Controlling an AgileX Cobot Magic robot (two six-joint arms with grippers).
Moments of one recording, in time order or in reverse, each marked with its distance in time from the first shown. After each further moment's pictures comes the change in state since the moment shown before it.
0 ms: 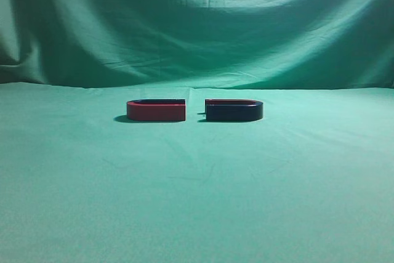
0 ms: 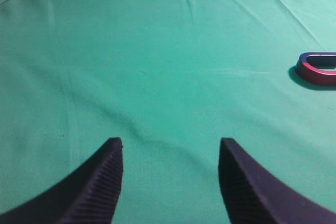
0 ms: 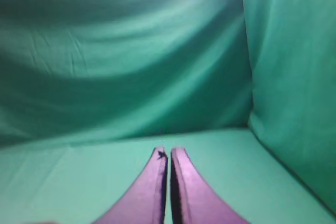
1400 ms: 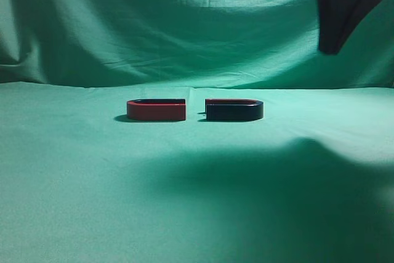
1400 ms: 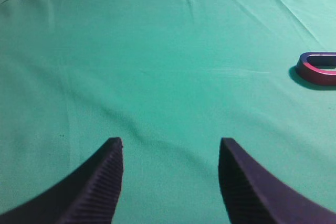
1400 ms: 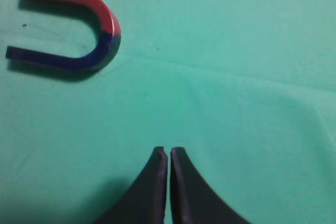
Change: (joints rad) left arm 0.000 0.000 0.000 0.000 0.000 0.000; right arm 0.365 1.529 -1.014 0.087 0.792 -0.016
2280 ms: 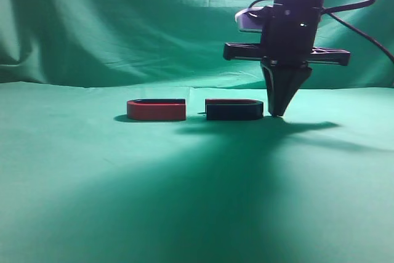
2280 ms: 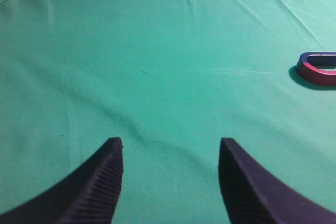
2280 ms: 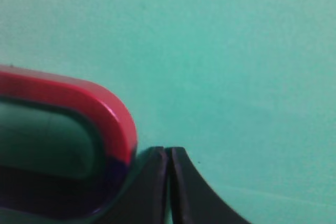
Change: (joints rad) left arm 0.000 0.000 0.000 0.000 0.000 0.000; right arm 0.041 0.428 -0.335 -0.004 0.023 0.043
